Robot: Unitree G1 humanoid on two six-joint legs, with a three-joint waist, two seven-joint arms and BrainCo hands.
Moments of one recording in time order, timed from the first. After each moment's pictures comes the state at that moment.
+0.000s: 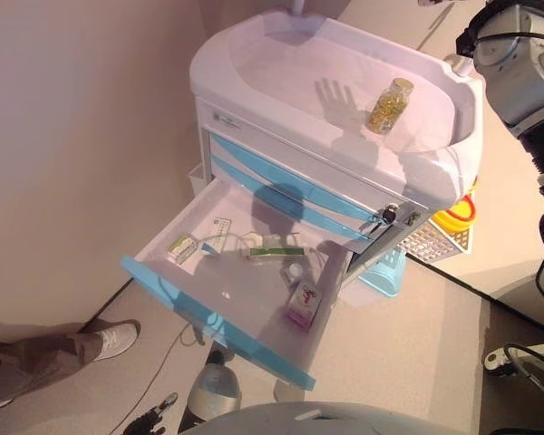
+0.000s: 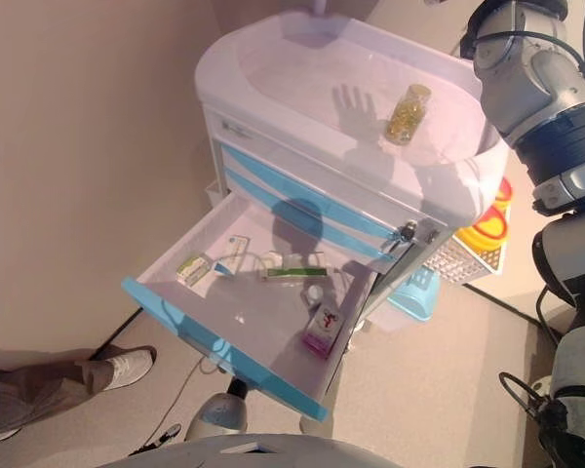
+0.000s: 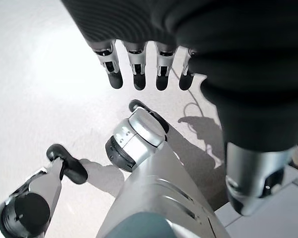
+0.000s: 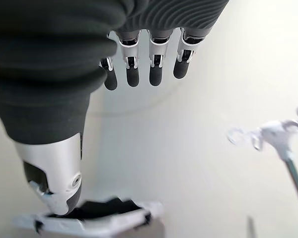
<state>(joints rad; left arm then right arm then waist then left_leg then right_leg) 0.16 0.33 0.00 1.20 -0.52 0.00 -0.20 -1.47 -0.92 0.80 0.54 -0.16 0.27 -0.32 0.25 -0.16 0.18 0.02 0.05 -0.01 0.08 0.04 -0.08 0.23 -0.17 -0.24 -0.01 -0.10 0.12</state>
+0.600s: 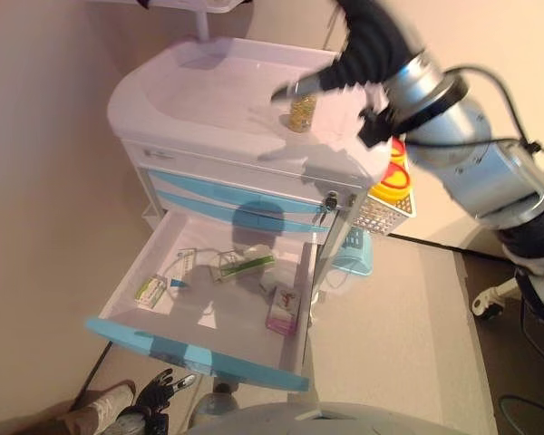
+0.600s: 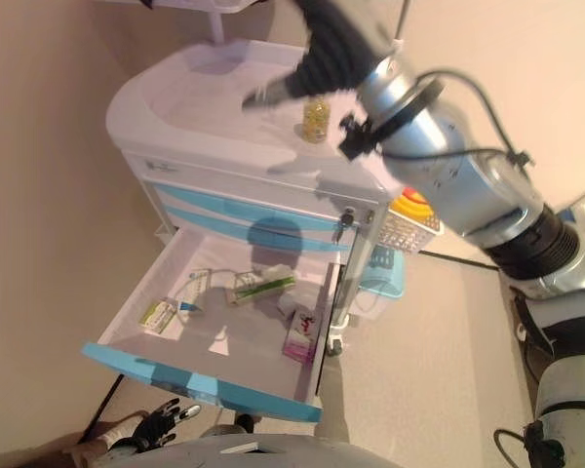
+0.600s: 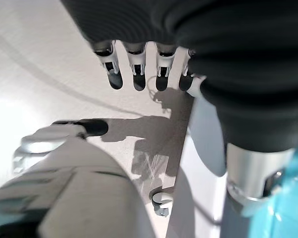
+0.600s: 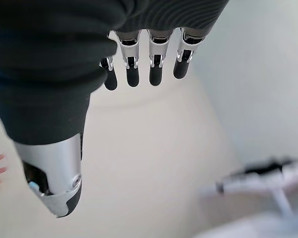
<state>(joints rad) 0.15 0.33 -0.11 1.02 -0.22 -0.11 -0.11 -0.98 -0.82 0.56 -0.35 0.05 0.05 -0.10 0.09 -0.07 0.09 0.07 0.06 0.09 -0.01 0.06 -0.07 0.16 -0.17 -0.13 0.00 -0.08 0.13</state>
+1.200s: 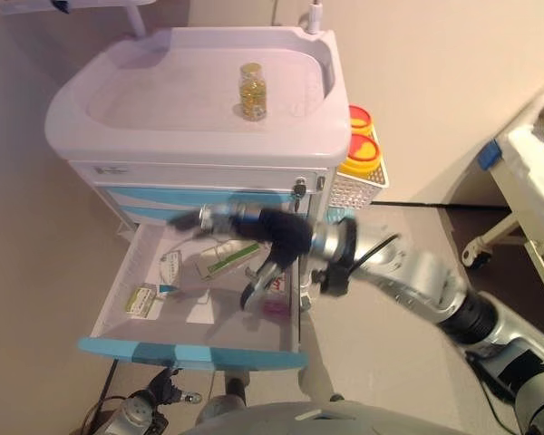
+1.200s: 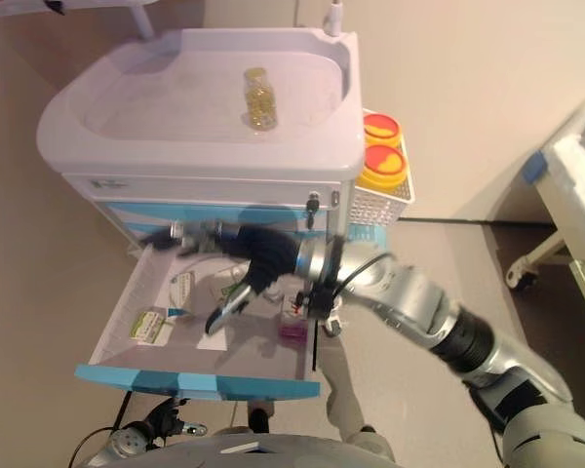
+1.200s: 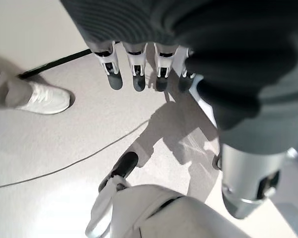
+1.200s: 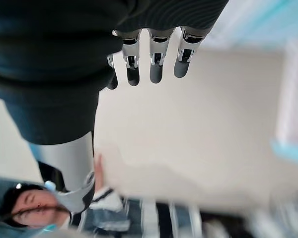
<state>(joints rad) 0.07 0.43 -0.43 0.99 0.12 -0.11 0.00 -0.54 -0.56 0.78 -0.41 0.75 0.24 0.42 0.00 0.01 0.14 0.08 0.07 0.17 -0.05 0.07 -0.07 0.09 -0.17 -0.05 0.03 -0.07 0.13</state>
